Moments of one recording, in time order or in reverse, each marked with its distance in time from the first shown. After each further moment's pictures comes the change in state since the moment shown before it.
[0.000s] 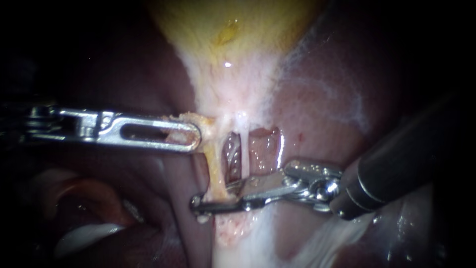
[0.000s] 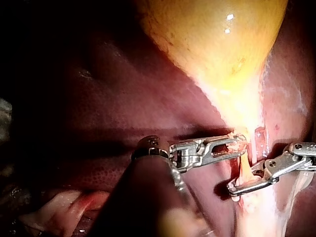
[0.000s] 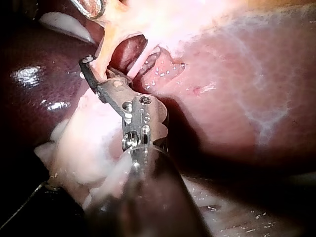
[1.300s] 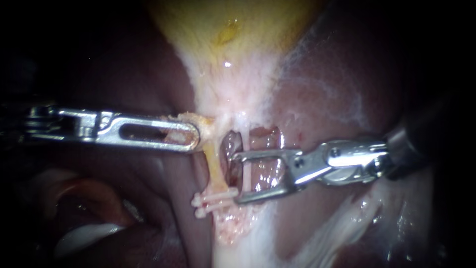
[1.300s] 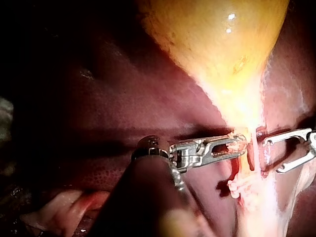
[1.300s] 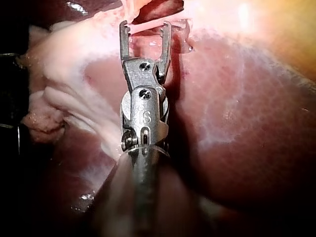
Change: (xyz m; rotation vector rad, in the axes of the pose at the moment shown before) right arm 0.001 -0.001 -0.013 -0.108 0.070 -0.543; left arm 0.000 0.000 0.000 -0.002 -0.002 0.001
